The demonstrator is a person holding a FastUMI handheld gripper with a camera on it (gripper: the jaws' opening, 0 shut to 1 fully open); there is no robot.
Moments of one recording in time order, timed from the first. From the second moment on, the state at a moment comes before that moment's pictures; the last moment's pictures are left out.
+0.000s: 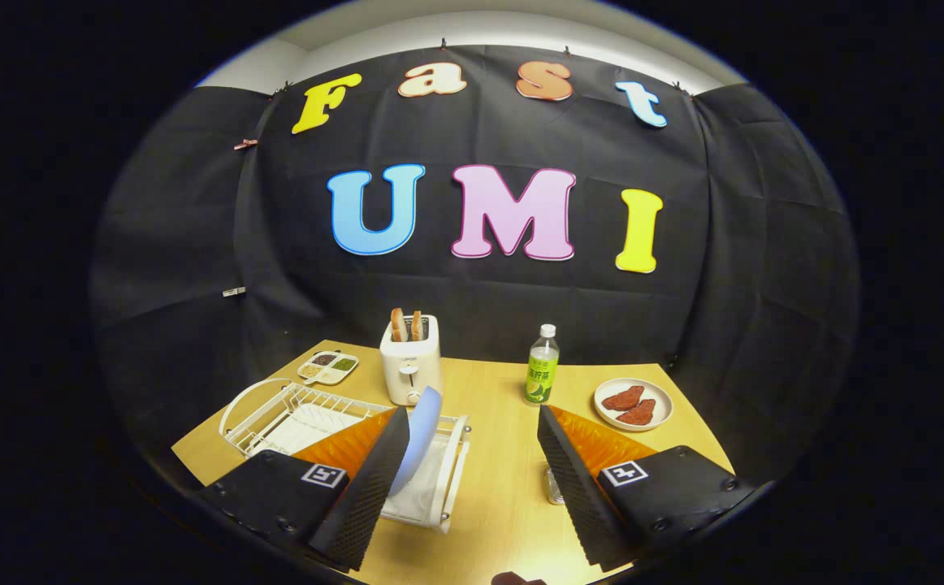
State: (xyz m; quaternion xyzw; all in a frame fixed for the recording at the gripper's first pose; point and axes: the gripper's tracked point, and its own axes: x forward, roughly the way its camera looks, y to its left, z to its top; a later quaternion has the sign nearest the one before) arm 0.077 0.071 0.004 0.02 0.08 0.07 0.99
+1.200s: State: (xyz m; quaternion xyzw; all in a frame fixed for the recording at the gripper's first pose) arm 0.196 0.145 -0.136 0.05 0.35 0.04 0.93
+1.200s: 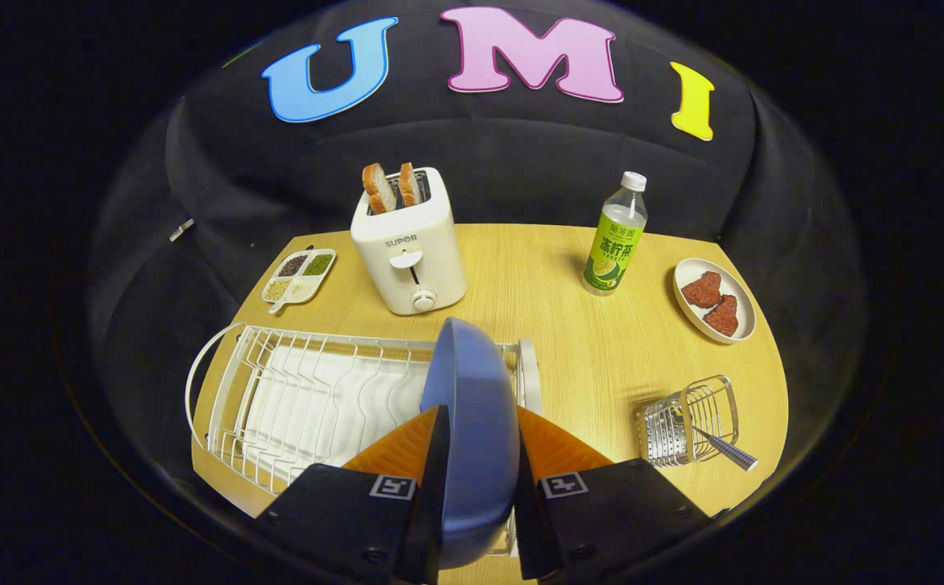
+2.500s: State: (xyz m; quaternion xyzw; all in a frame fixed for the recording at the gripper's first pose) arm 0.142 0.070 -0.064 0.10 0.27 0.03 0.96
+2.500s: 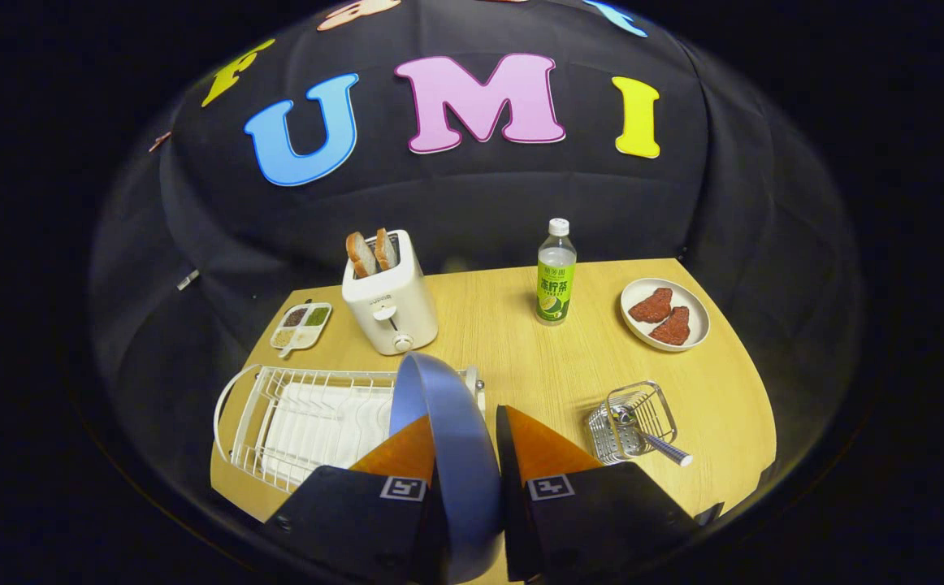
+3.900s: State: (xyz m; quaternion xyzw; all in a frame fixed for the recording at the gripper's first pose) arm 0.061 -0.070 -0.235 0.21 0.41 0.18 0.87
